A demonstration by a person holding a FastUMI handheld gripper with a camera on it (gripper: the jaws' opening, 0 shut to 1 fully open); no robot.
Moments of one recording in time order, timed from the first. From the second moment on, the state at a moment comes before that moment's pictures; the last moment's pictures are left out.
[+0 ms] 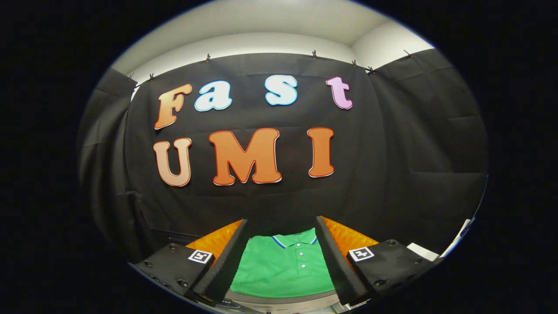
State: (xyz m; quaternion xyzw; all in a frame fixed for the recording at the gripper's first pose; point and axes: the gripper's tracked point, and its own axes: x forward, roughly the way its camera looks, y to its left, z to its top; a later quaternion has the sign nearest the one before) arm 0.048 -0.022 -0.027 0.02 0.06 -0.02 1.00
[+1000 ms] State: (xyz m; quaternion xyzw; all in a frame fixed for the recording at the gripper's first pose) arm 0.177 -0.066 -0.202 0.04 0.29 -0.02 0.96
